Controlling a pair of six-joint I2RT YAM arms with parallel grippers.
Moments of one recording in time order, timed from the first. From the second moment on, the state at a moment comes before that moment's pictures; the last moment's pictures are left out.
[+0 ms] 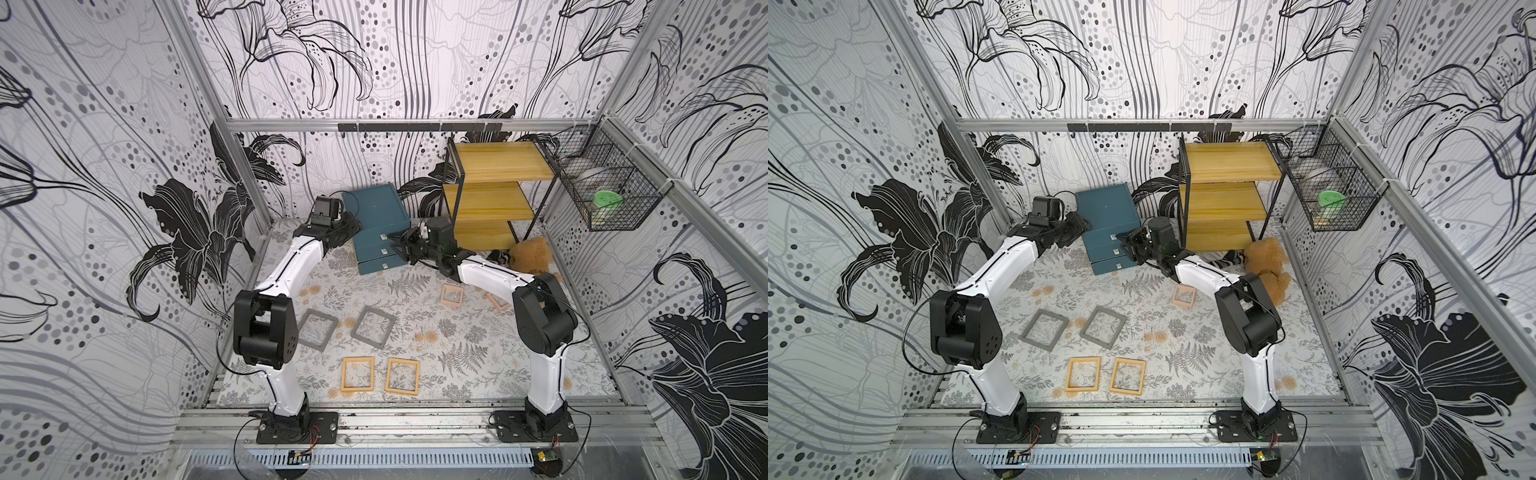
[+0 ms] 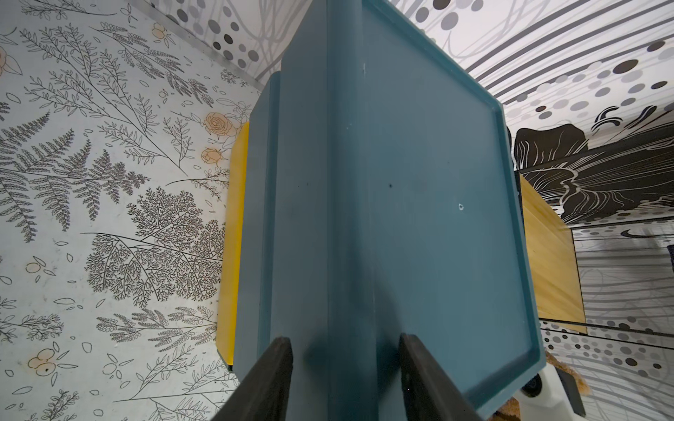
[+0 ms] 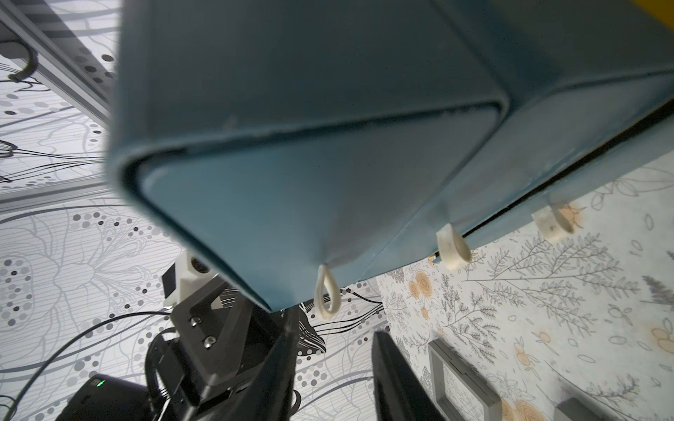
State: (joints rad) left arm -0.14 1.81 1.58 -0.44 0.13 -0.76; right arm 0.57 2.01 1.49 0.22 -0.38 1.53
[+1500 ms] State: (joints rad) left arm -0.14 1.81 1.58 -0.43 0.13 -0.76; right arm 0.60 1.99 1.44 0.25 -0.35 1.58
